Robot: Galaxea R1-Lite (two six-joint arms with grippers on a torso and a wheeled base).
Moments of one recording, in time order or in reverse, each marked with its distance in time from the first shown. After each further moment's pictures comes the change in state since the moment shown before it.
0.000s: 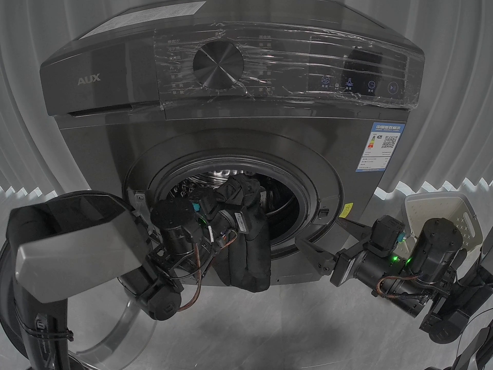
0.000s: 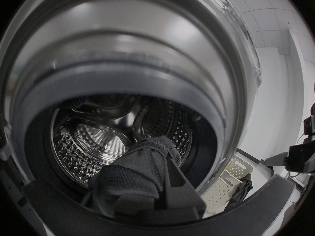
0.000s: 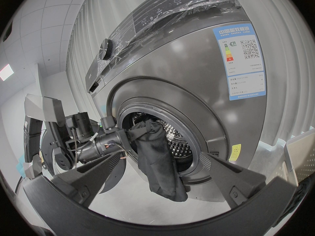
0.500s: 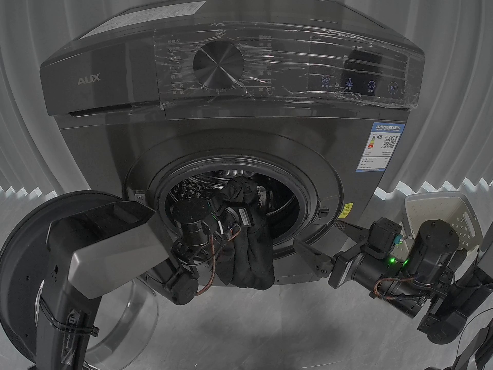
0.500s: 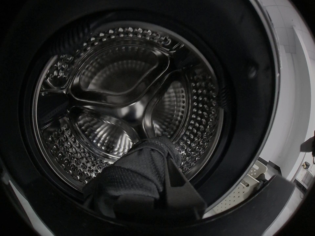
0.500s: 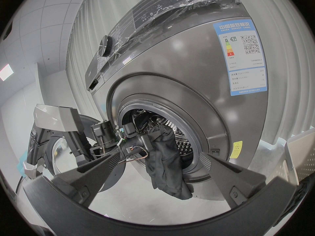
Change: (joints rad) left arm 0.057 0.204 -0.250 0.053 0.006 -0.016; right arm 0.001 0.016 0.000 0.000 0.003 0.001
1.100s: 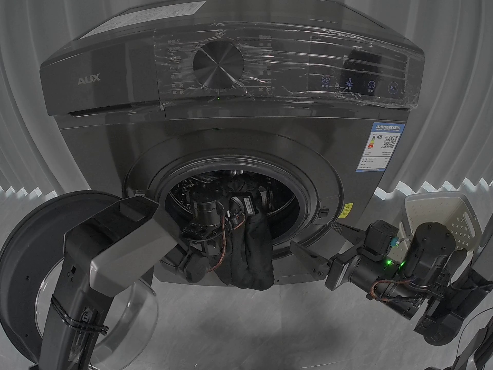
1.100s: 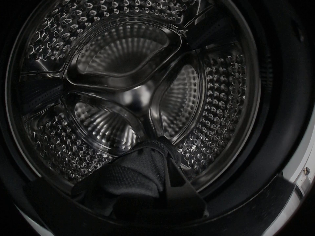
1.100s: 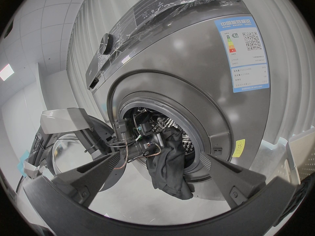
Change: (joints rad) left arm 0.035 0.101 -0.294 0.279 -0.001 -0.046; right arm 0.005 0.025 0.000 -0.024 0.003 0.000
